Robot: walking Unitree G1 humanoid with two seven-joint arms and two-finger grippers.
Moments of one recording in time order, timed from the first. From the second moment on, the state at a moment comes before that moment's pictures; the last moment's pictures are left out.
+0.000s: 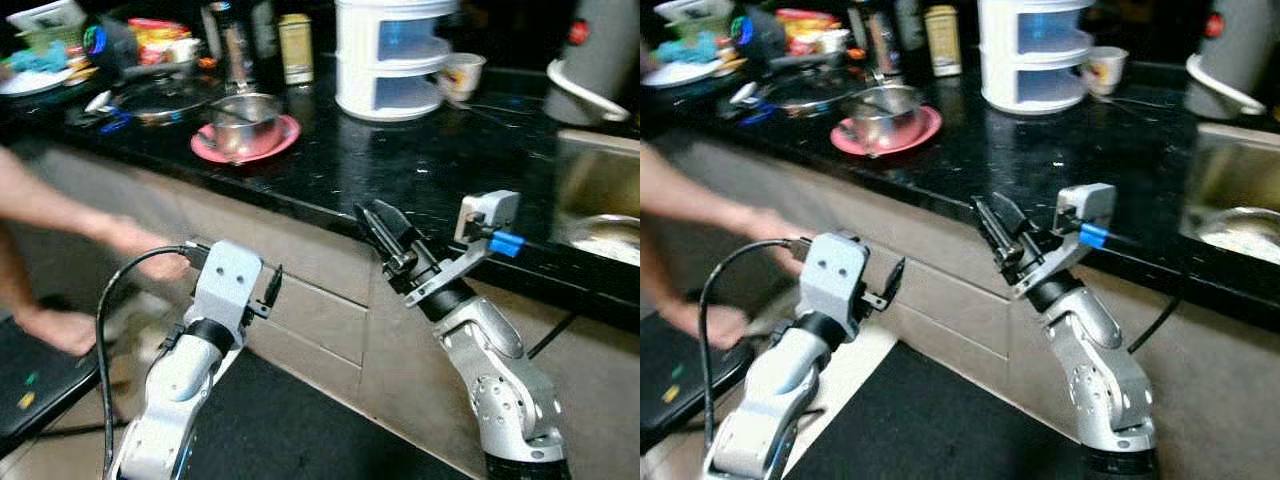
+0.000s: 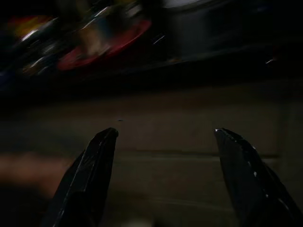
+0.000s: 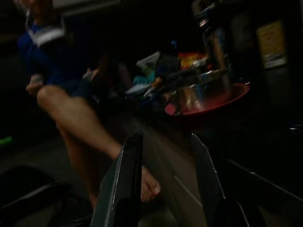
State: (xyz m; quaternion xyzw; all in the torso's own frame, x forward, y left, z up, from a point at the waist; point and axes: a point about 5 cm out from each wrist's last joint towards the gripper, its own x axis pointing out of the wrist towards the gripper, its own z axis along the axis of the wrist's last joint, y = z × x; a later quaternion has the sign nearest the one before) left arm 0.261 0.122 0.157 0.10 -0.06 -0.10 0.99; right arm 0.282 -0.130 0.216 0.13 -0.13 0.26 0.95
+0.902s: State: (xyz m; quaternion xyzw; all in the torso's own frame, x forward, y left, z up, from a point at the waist) left arm 0.265 0.110 0.137 0.07 -0.03 -0.12 0.99; right arm 0.293 -0.131 0.204 0.11 -0.11 0.21 0.97
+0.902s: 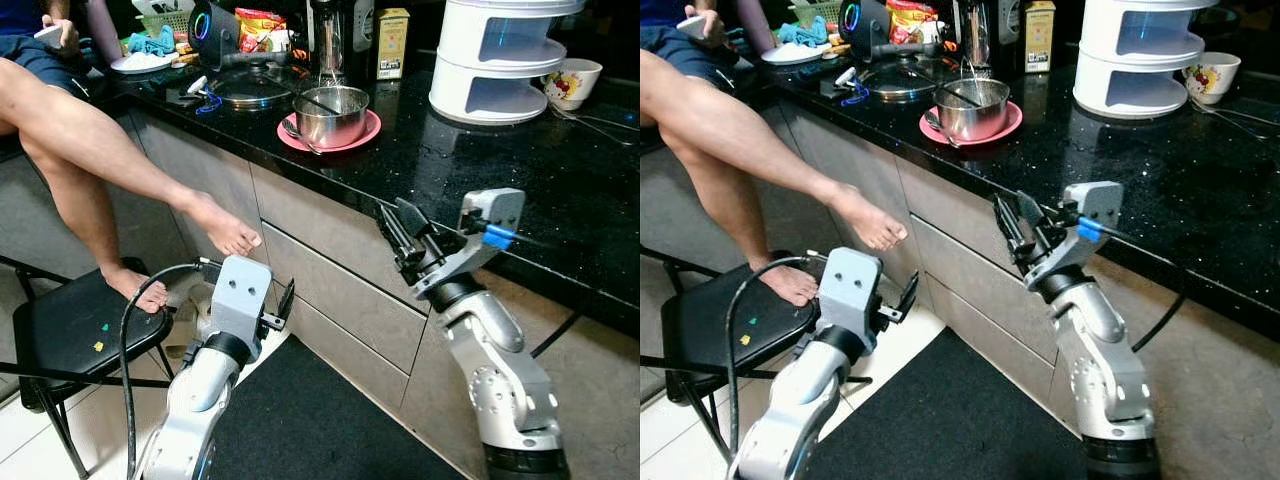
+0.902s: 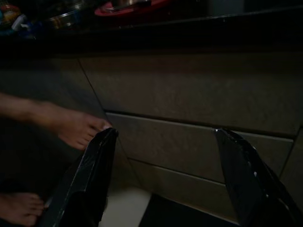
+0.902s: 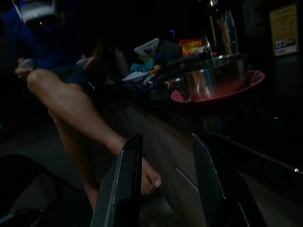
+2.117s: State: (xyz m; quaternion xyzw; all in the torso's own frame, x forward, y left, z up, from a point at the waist) left arm 0.289 0.114 0.130 0.04 -0.06 -0.09 0.99; right arm 0.316 -0.108 0.184 -0.03 -0.08 0.26 0.96
